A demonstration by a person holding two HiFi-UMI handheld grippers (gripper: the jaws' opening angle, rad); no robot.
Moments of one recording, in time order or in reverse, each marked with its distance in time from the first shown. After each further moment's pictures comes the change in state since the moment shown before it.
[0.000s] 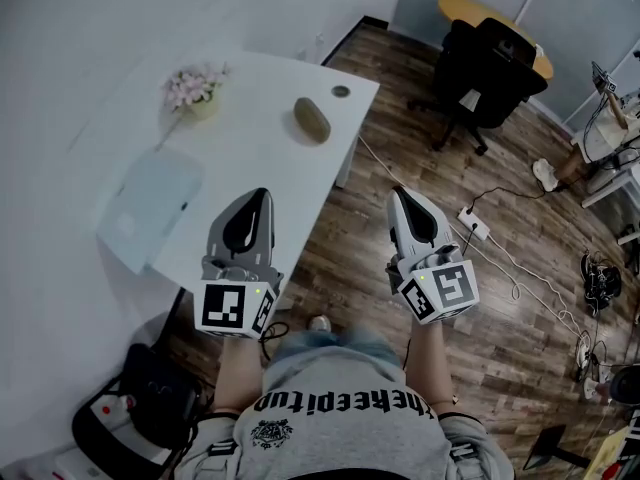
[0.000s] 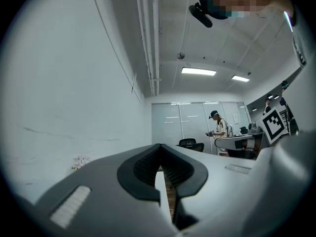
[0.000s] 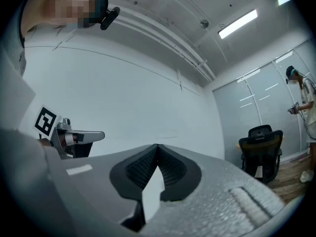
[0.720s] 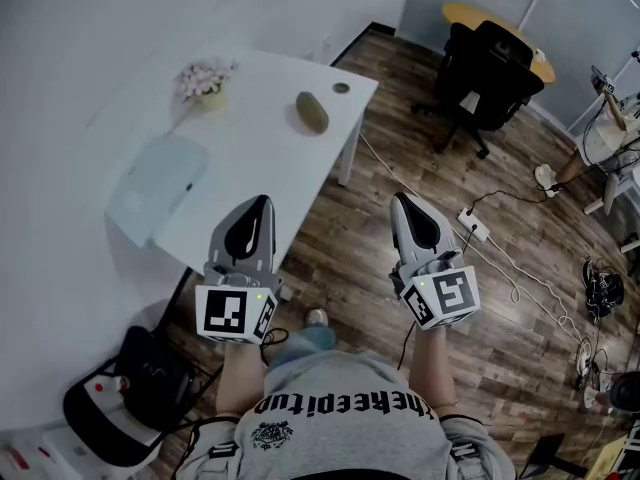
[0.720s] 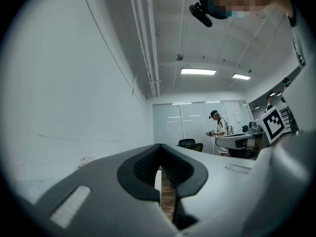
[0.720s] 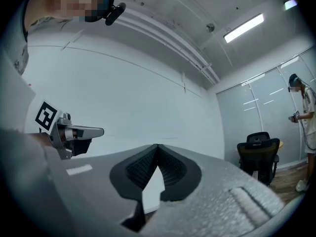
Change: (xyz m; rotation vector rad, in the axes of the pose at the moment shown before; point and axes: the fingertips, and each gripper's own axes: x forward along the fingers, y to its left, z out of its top) left arm -0.058 -0.052 0.013 0.019 -0.007 0.038; right arm -0.071 0.011 0.013 -0.049 0.000 0.033
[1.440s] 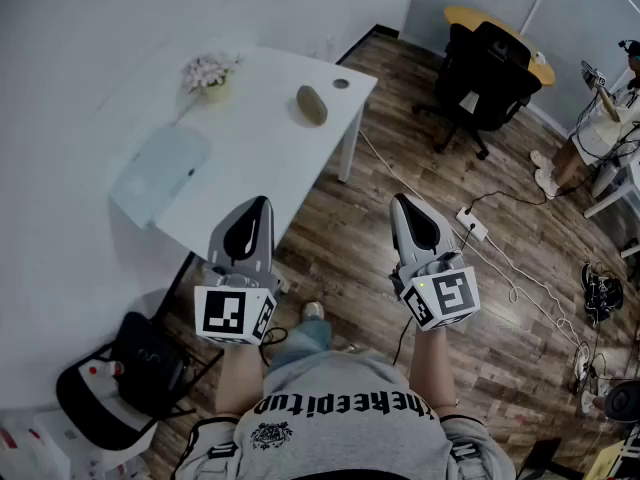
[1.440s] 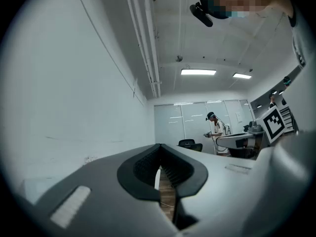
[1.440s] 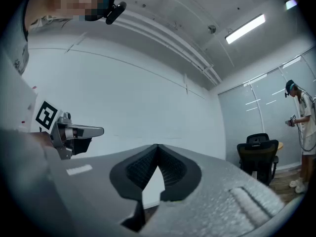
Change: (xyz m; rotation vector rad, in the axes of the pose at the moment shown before) left arm -0.040 -0.035 0.007 0.012 0.001 0.026; right arm -0.048 0.009 0.008 -0.006 0.004 0.030
